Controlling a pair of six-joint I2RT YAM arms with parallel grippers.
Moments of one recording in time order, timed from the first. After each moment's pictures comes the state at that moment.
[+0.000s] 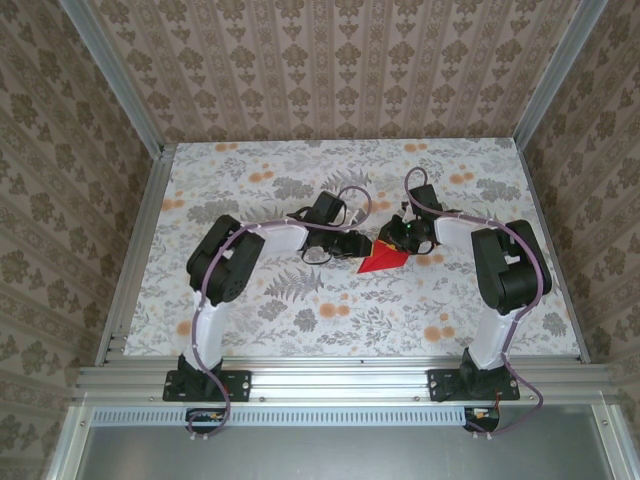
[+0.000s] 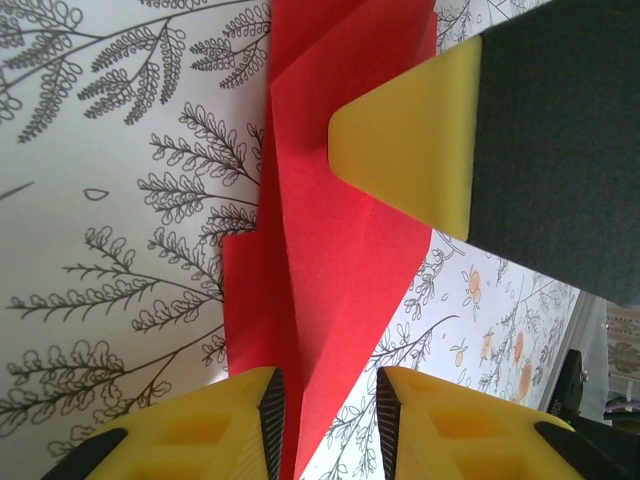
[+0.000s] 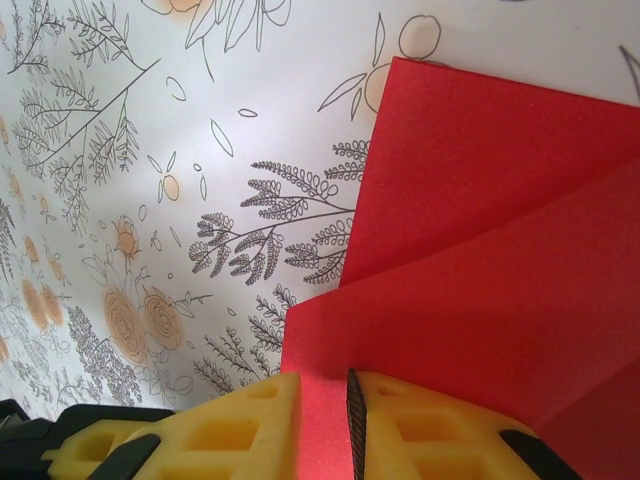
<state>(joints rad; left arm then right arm) -0.73 2.11 1.33 -0.12 0.68 -0.56 0.19 1.84 1.02 -0.24 -0.44 0.71</state>
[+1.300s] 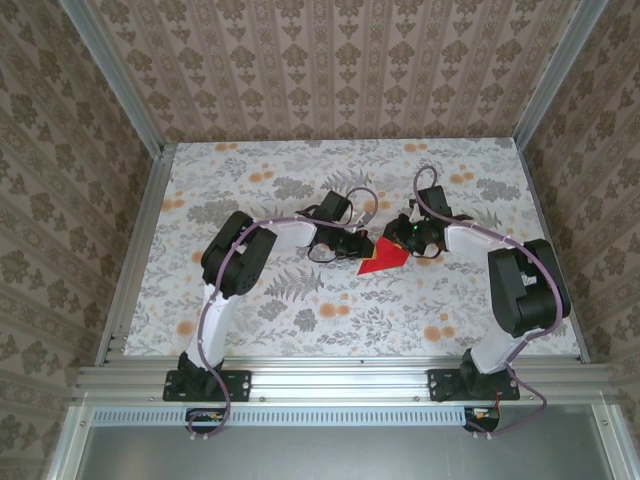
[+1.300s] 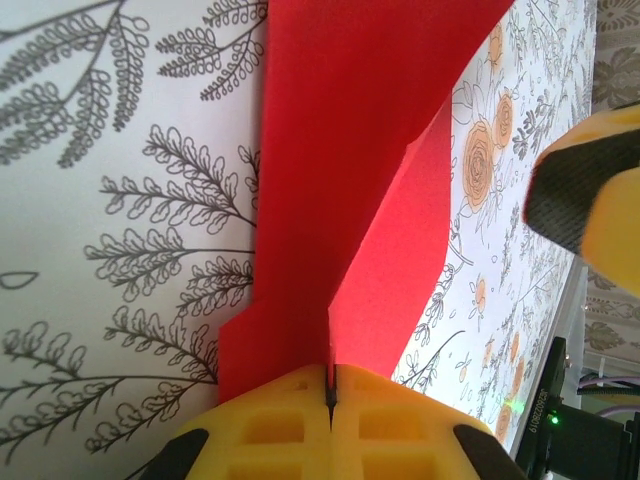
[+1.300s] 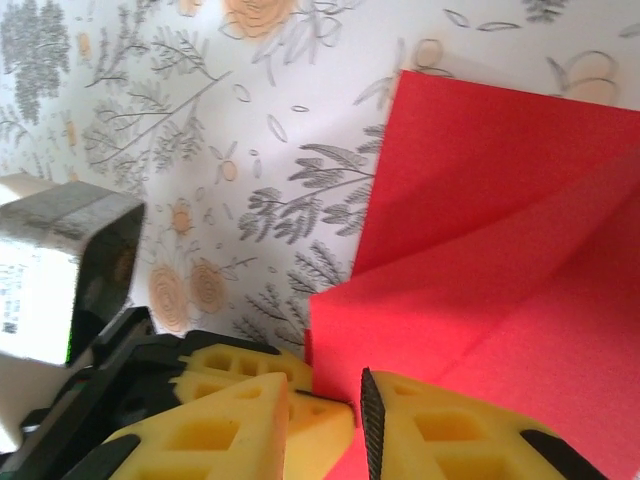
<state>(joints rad) -0.73 2.23 1.44 -0.16 0.76 -0.56 0.19 1.67 0.93 -0.25 -0.37 0.71</state>
